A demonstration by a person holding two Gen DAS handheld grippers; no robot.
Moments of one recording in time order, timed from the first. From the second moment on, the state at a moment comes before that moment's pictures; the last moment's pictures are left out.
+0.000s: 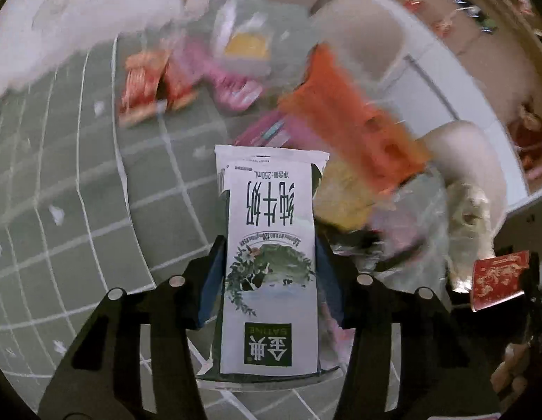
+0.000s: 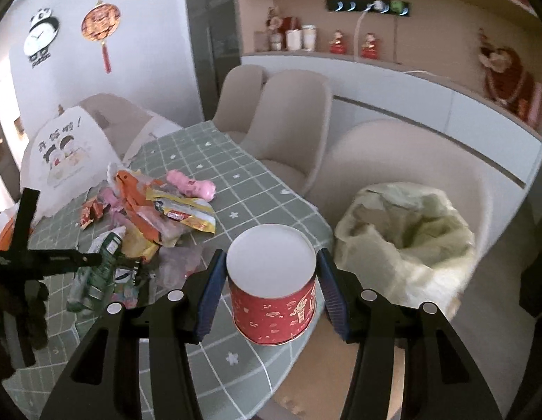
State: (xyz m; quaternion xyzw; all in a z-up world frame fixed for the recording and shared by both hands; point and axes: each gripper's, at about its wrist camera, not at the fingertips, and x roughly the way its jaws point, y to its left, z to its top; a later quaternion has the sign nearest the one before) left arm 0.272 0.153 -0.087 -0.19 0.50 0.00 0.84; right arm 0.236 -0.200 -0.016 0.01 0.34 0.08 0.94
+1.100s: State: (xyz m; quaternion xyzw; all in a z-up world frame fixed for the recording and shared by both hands) left arm 0.366 -0.233 0.049 -0.09 0.21 -0.28 0.93; right arm 0.226 -0.461 0.029 0.03 0.24 -0.12 0.96
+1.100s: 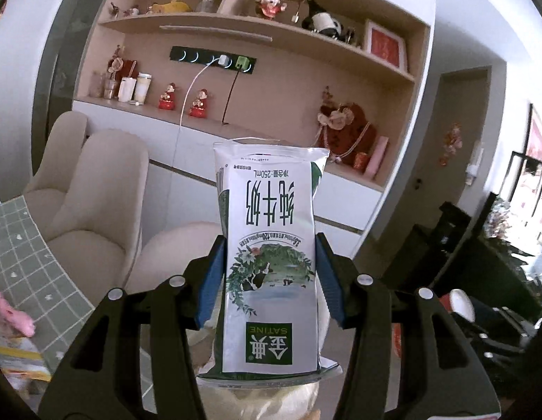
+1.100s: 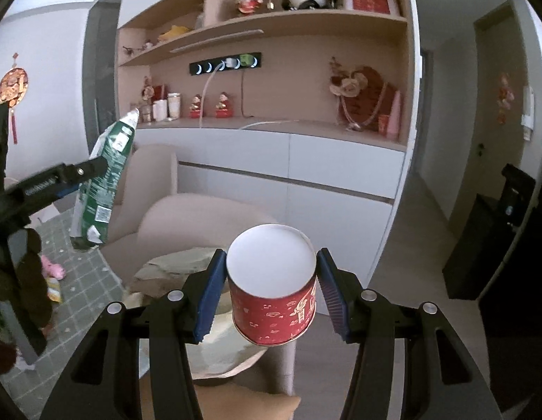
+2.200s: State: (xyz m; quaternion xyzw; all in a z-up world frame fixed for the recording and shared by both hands) left arm 0.335 -0.131 -0.039 -0.07 0.39 -0.17 0.90; right arm 0.391 -0.415 -0.048 0.10 0.32 0.06 0.94
